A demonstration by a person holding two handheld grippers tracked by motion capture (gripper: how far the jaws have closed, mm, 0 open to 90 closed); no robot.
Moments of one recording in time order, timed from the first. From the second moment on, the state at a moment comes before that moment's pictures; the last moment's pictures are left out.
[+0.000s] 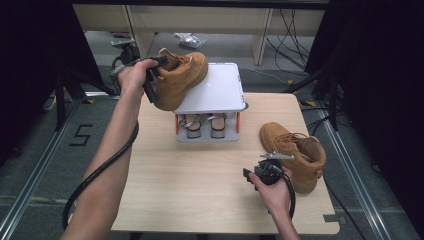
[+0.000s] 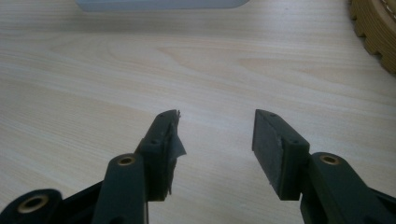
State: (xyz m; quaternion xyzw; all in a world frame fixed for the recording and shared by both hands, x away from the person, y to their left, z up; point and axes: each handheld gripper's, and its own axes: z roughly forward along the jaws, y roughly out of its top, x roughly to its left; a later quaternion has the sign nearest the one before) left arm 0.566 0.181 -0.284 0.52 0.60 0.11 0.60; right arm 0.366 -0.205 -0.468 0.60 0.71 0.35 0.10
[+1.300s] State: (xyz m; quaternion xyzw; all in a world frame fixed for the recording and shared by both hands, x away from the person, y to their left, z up) left arm 0.546 0.194 -0.263 0.54 0.53 0.18 0.63; right arm 0.370 -0.191 -0.461 0.58 0.72 0.37 0.11
